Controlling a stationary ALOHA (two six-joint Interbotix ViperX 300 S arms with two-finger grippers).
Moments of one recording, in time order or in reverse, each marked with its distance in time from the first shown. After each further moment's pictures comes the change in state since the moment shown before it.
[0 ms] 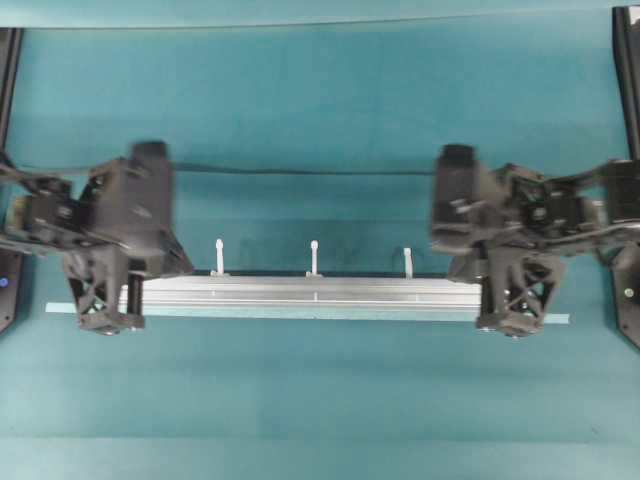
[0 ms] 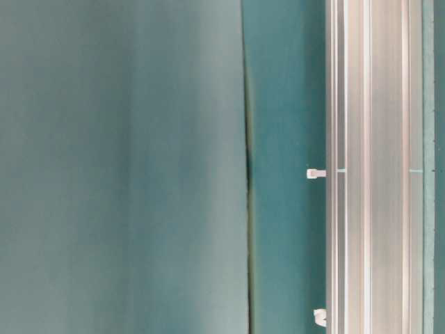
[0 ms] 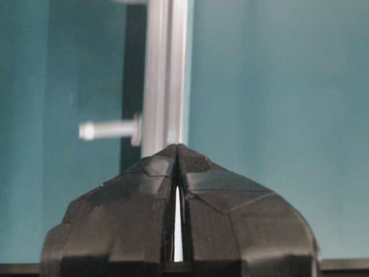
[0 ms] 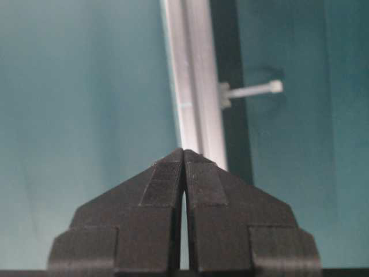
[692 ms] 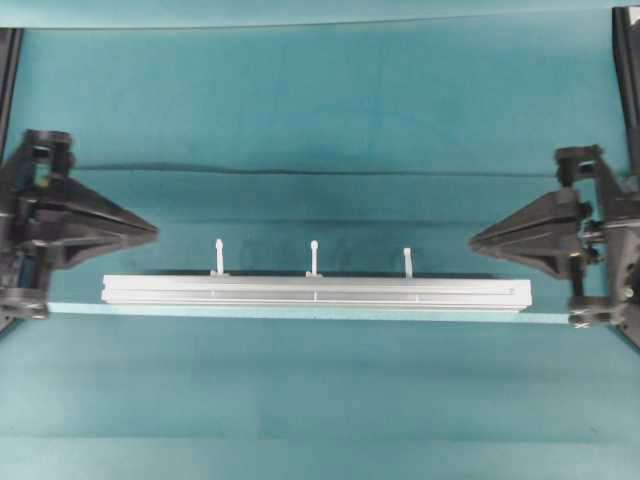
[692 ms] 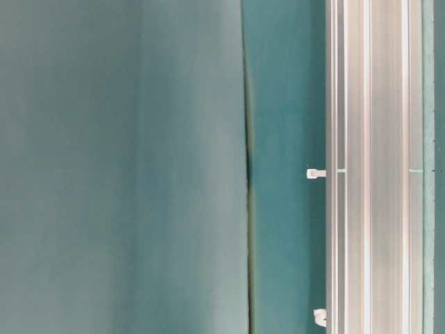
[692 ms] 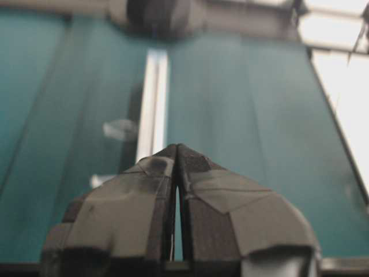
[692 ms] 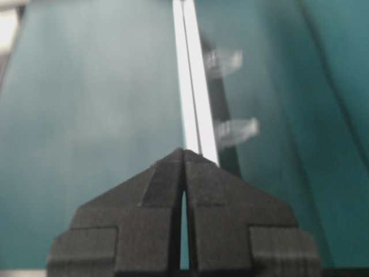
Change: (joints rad) left arm 0.005 -0.360 0.293 -0.009 -0.658 -0.066; right arm 0.002 -0.417 0.376 0.023 -0.663 0.020
